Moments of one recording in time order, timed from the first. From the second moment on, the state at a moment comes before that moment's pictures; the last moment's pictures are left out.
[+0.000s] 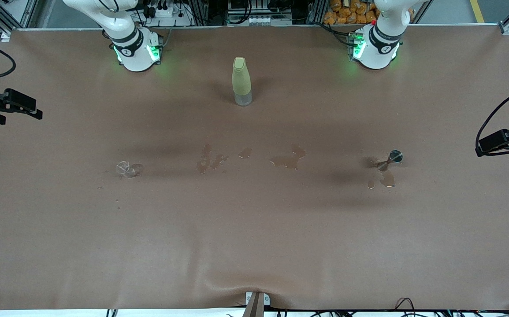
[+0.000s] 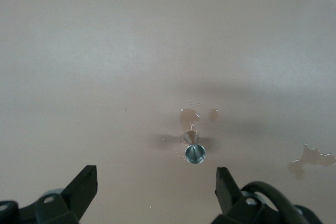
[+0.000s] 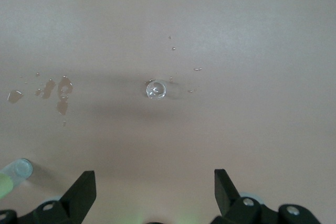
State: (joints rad) left arm 0.35 0.20 -0.34 -1.42 0.06 1.63 -0.10; right arm -0.01 0.04 -0.07 -1.52 0.06 1.47 -0.17
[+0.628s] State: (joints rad) left arm 0.13 0.20 -0.15 -1.42 -0.03 1.63 -0.19; right arm 0.03 0.04 -0.12 -1.52 0.06 1.47 -0.16
